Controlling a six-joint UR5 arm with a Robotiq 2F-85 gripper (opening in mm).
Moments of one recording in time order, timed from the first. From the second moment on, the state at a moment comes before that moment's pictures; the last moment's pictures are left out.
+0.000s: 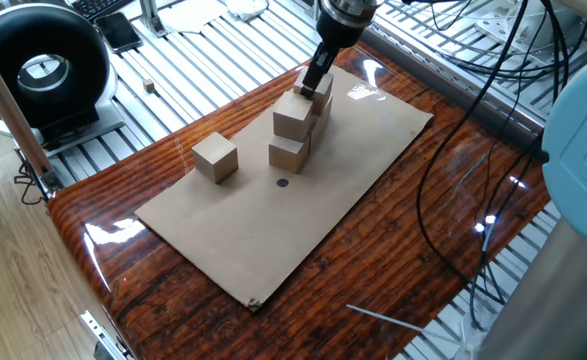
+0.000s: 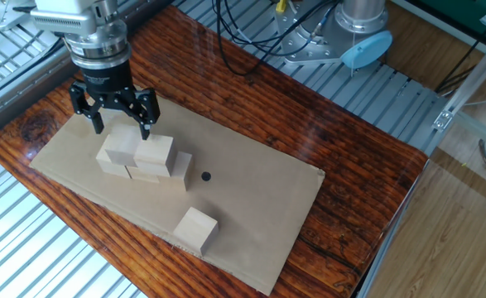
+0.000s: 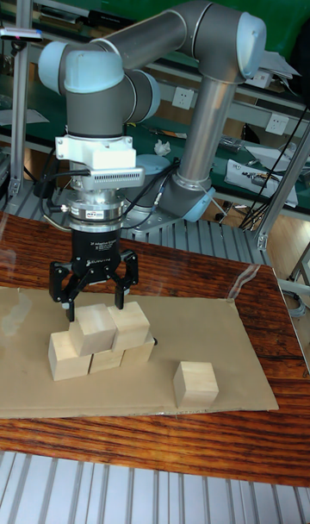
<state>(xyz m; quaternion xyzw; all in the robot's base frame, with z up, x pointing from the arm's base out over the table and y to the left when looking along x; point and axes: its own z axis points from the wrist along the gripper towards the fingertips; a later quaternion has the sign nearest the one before) 0.606 -0.073 0.124 -0.24 0.96 0.06 0.14</state>
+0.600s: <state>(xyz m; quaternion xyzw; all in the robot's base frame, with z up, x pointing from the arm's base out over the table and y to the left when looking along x) 0.595 -0.067 0.138 -0.22 0.96 0.07 0.12</state>
